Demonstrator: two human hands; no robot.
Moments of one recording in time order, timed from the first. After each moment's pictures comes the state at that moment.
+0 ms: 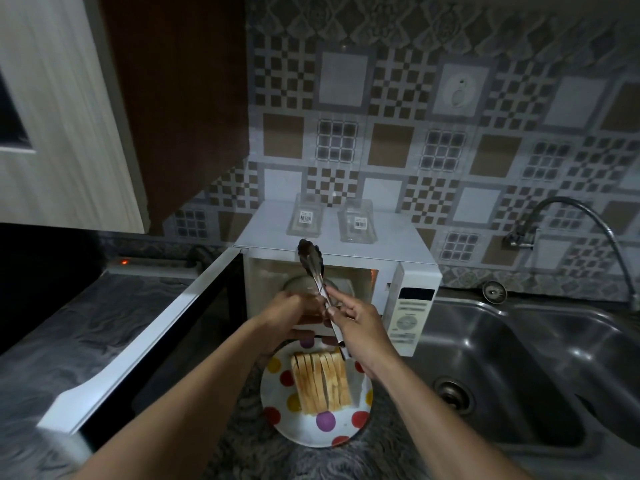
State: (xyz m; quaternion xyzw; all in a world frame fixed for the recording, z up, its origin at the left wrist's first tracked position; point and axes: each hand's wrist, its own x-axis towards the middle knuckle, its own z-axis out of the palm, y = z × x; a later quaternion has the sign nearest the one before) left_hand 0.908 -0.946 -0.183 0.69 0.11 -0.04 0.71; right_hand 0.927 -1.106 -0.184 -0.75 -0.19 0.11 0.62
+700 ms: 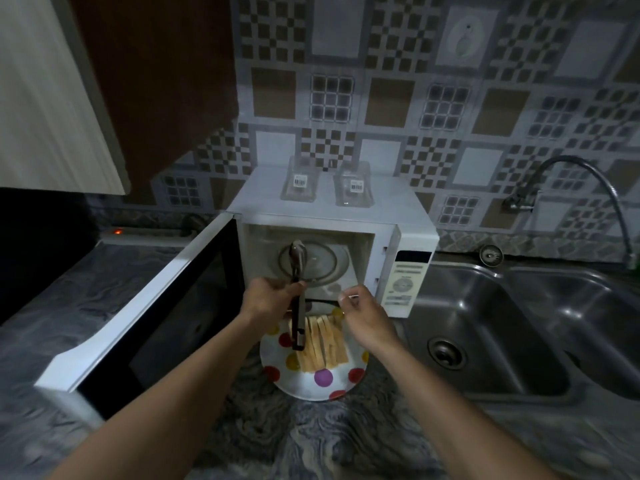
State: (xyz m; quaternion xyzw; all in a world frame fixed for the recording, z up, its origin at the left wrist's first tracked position) left_hand 0.888 -0.947 -0.215 0.70 0.24 0.09 0.67; right_hand 0.934 -1.127 -0.231 -0.88 -0.11 0.10 0.44
